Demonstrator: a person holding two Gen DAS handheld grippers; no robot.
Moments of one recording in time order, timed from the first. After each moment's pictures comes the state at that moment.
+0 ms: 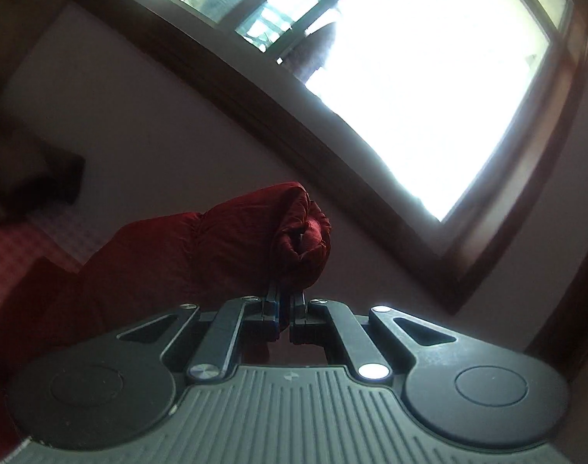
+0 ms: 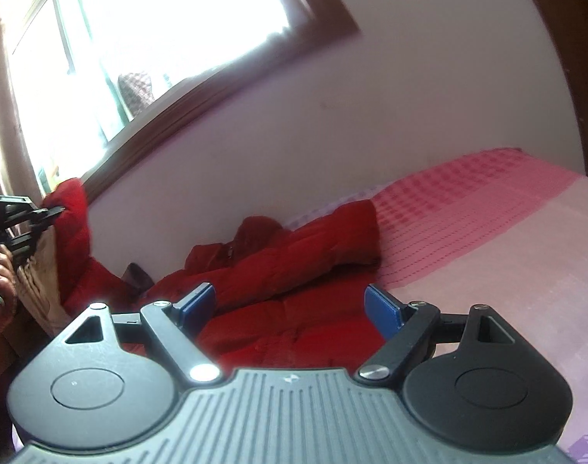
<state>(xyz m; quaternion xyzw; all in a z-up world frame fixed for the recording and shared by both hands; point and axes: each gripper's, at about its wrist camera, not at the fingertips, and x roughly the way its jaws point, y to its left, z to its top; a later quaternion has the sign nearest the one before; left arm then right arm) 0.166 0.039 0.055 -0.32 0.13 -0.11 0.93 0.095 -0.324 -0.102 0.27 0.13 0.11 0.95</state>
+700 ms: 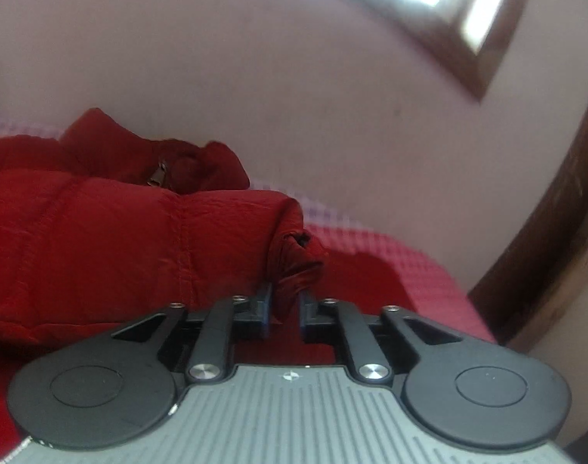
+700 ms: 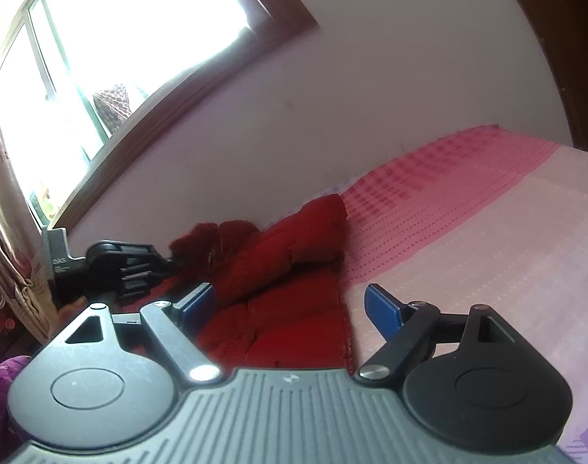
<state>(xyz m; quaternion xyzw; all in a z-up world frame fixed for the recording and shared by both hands) 0.249 -0.076 -0.089 -0.15 0.30 -0.19 0.92 0.104 -0.356 -0.129 0.30 0.13 0.10 0.94</state>
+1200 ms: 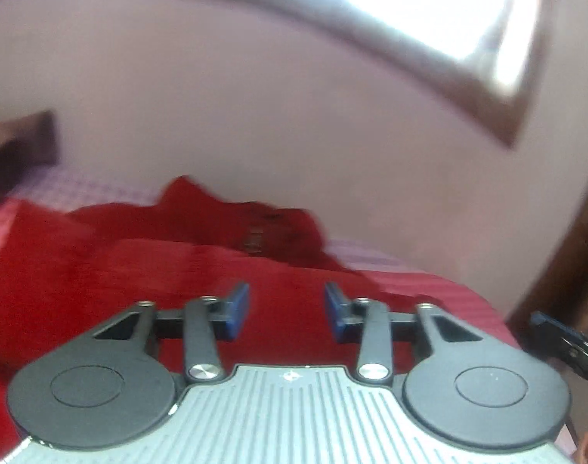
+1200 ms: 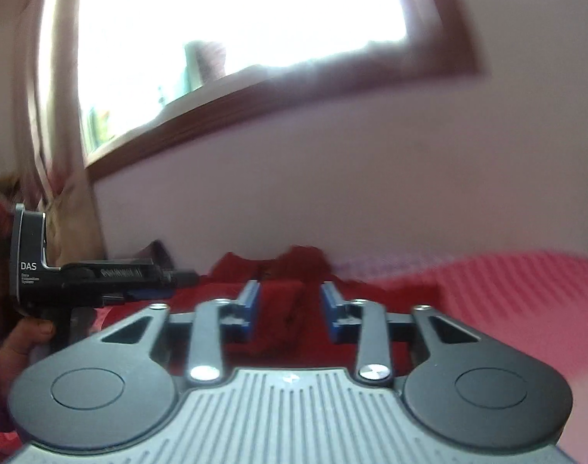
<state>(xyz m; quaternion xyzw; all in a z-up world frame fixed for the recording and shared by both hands) 0.233 0.024 -0.057 -0.15 0.26 -0.11 0.95 0.213 -0.259 -0.020 0.08 0.11 0.21 0.97</state>
